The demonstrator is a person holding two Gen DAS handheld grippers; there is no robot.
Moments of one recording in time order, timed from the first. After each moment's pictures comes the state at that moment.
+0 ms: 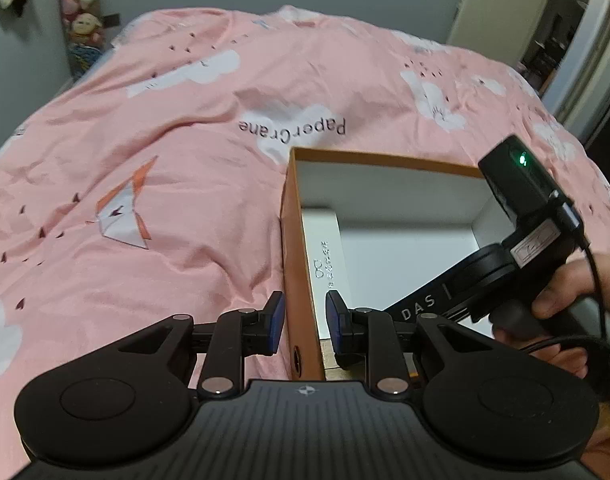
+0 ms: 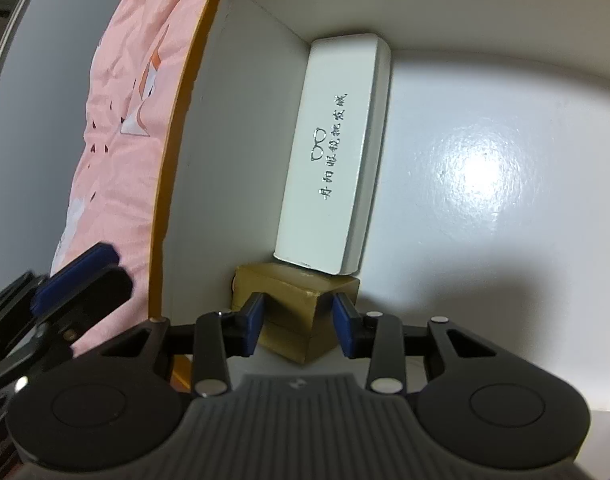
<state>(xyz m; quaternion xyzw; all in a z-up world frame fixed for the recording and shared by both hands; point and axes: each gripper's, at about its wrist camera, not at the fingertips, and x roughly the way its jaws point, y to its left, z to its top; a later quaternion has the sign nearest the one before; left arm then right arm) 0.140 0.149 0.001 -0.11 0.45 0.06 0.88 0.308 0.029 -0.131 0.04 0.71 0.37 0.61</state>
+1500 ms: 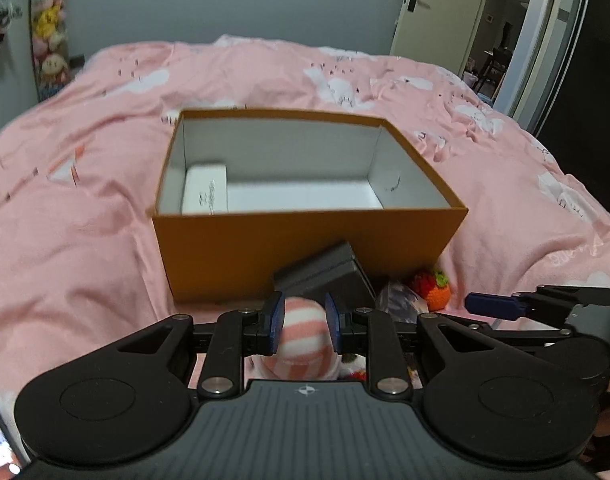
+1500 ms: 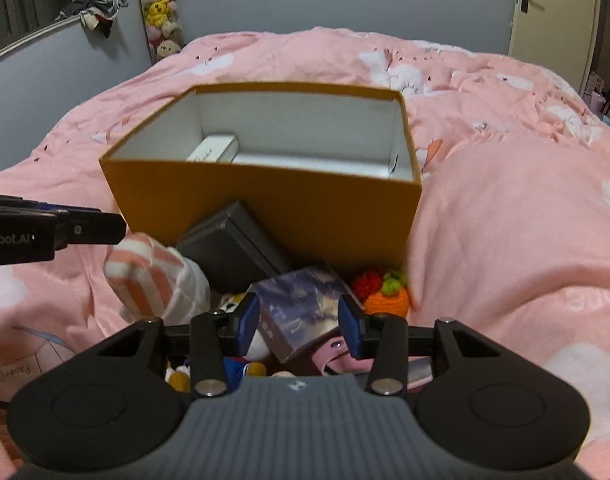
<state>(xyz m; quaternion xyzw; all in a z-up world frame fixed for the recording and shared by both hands) 0.041 0.026 -0.030 -0.08 0.39 0.00 0.92 0.094 -0.171 -0.078 -0.08 0.38 0.25 0.89</state>
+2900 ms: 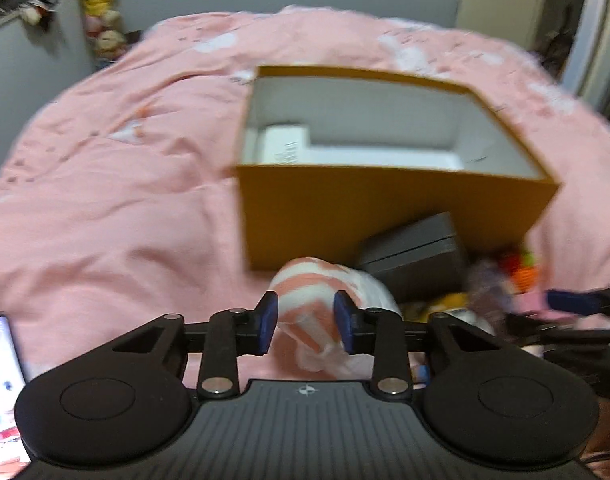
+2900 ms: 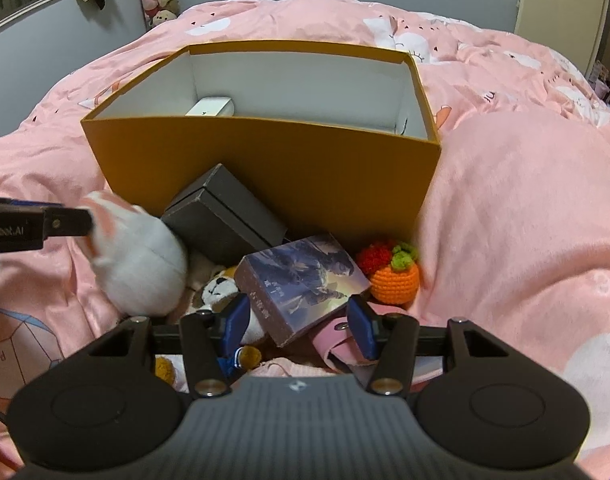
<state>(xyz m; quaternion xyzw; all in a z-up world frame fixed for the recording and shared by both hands) 0.048 0.049 -0.056 -0.06 0.44 0.12 0.89 0.105 -0.159 -0.100 -0.09 0.42 0.24 0.87</state>
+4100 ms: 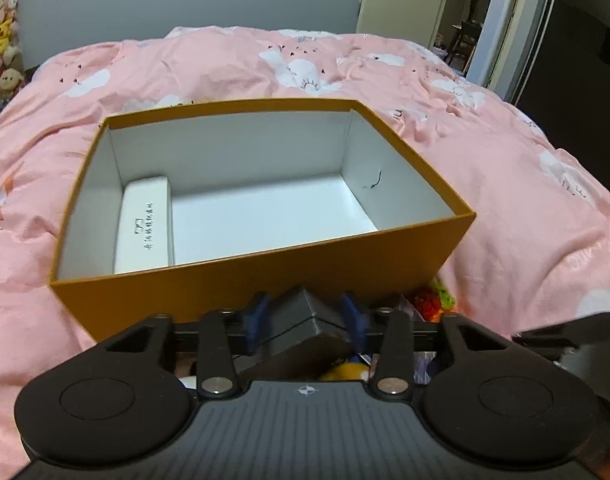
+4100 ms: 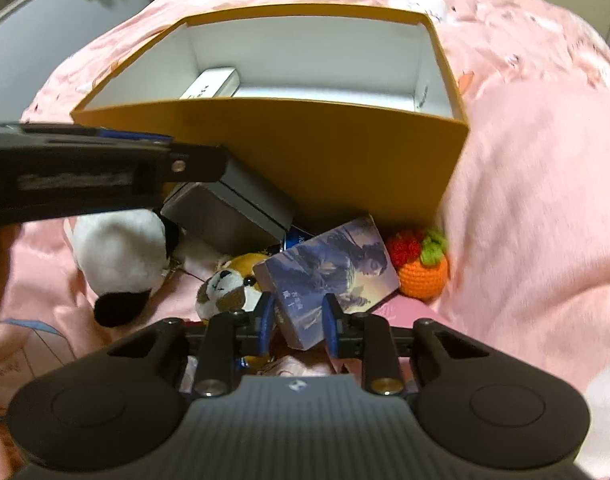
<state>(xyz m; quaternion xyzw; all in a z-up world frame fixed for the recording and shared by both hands) 0.123 0.002 -0.058 -0.05 0.41 -0.04 0.91 0.129 -0.154 -0.105 -0.08 0.48 0.26 0.83</state>
